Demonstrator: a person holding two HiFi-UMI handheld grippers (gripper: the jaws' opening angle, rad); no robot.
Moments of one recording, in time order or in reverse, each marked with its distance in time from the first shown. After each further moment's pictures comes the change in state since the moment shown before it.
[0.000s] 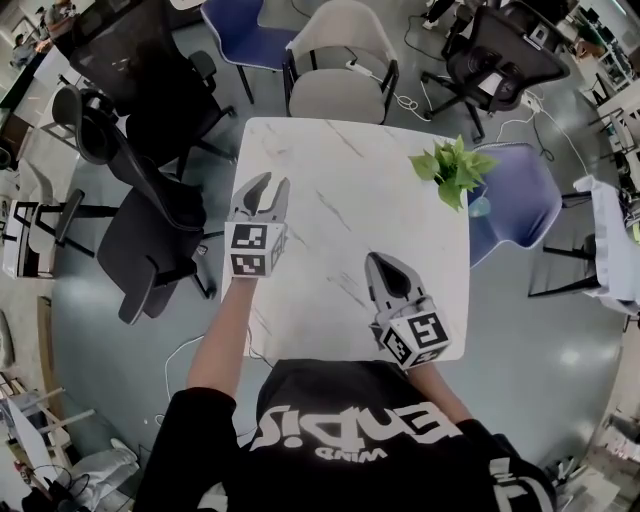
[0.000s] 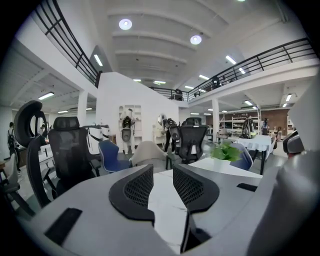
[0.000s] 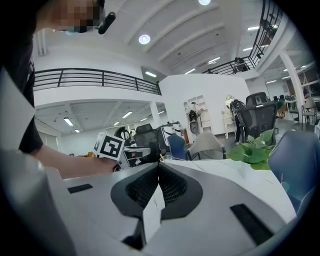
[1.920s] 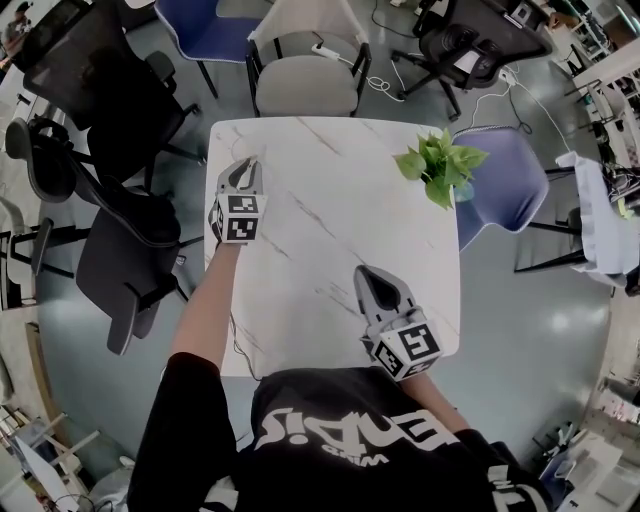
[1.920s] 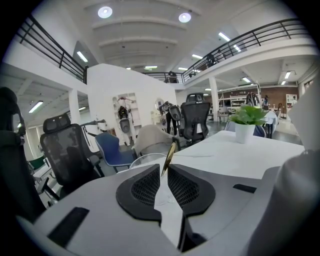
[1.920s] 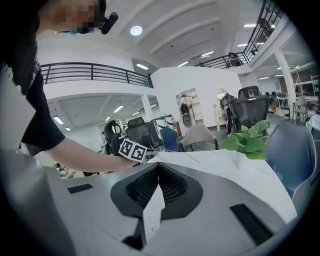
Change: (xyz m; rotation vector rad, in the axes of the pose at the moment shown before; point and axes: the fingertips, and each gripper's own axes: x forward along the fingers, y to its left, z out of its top) left arm 0.132 0.055 -0.084 0.145 0.186 0.017; right arm 0.021 -0.018 -0.021 0.052 0.084 -0.087
